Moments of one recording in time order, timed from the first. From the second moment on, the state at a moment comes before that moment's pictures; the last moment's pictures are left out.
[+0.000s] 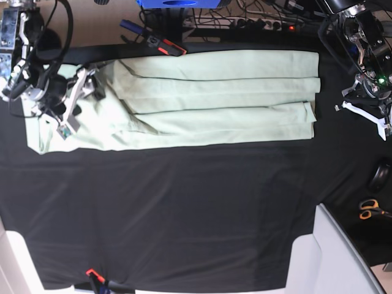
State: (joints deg) left arm 13.5 -11.7 -36.6 97.9 -3.8 -6.8 54.0; right arm -16.4 11.7 12.5 98.3 20.5 40.4 -57.8
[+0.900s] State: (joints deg) left arm 15.3 -11.8 -37.1 97.9 -13.5 -15.3 54.1; right arm -29.3 4.2 -1.8 108.9 10.7 37.2 -54.4
